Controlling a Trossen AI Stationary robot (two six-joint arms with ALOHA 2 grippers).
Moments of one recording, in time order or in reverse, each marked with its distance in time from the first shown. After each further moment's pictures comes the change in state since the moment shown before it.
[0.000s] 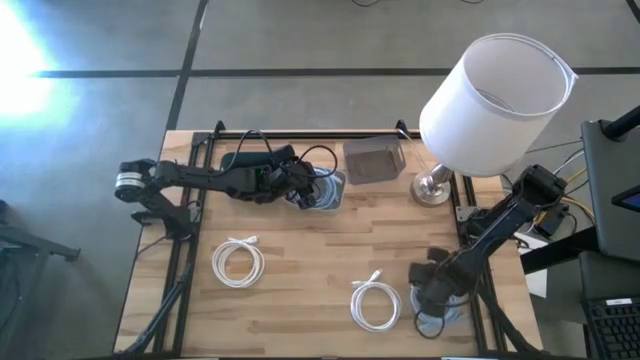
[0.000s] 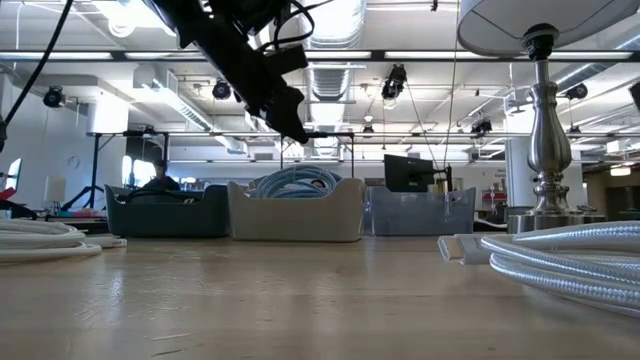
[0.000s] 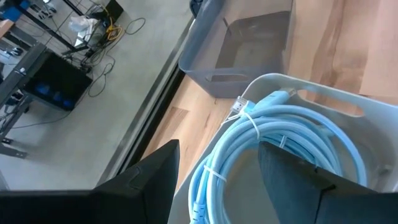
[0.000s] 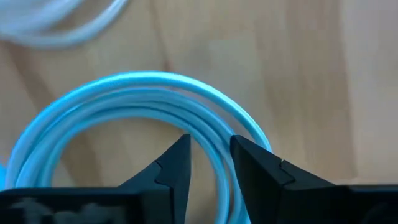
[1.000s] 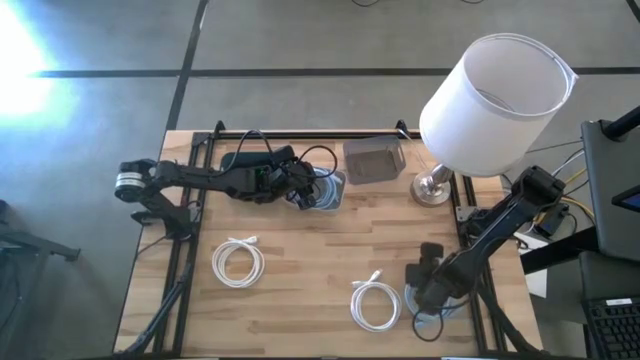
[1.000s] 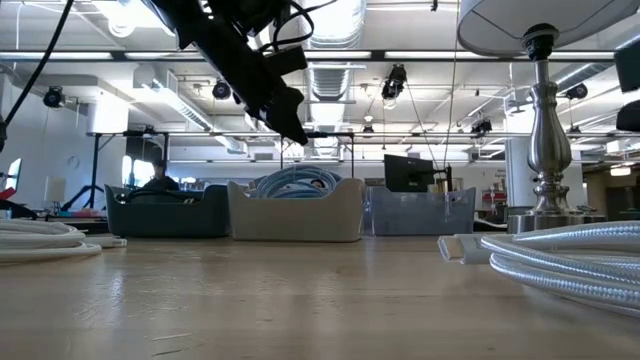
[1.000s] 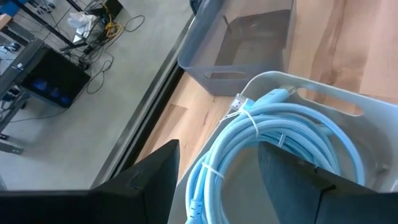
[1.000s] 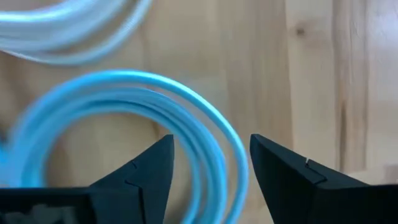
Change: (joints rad) left arm 0.000 0.000 -0.005 0.000 0.004 -0.022; right arm -0.002 0.007 0.091 -0.124 0.119 -0.159
